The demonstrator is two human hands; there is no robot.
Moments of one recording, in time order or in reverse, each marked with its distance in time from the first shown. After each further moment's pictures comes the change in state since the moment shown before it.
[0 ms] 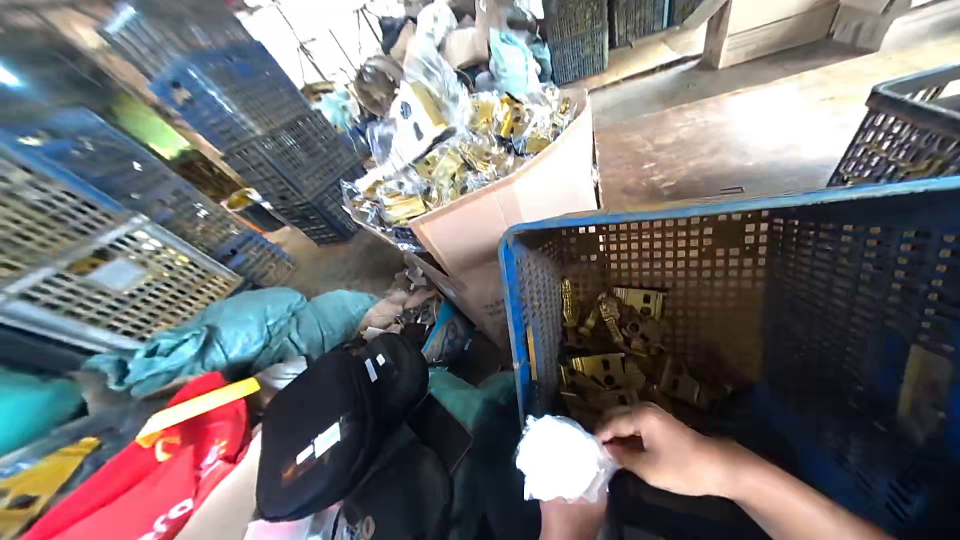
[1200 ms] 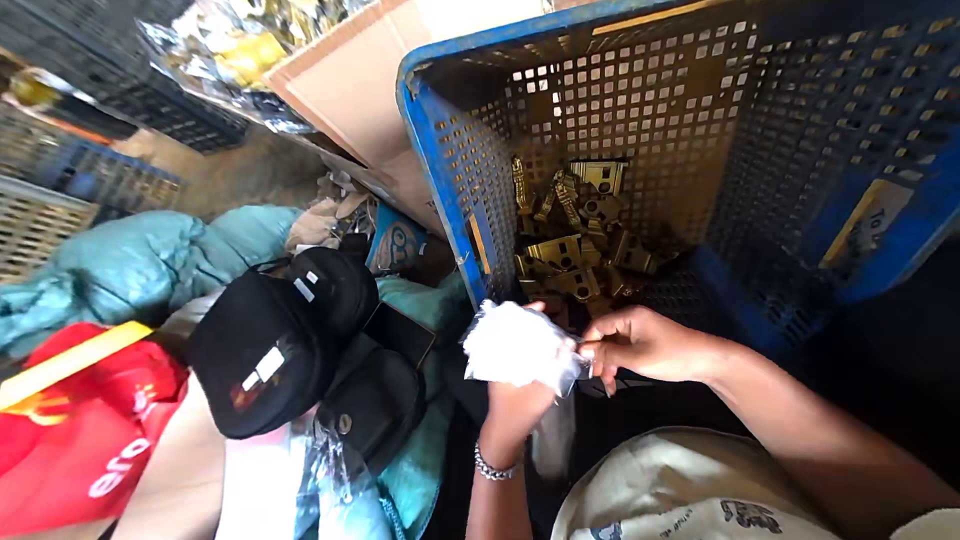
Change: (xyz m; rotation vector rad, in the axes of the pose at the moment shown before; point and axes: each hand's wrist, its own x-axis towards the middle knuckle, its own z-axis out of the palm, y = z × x) left_hand 0.004 -0.004 -0.013 -0.126 -0.216 0.000; right_hand -0.046 0.016 0.005 0.426 -0.080 0.267
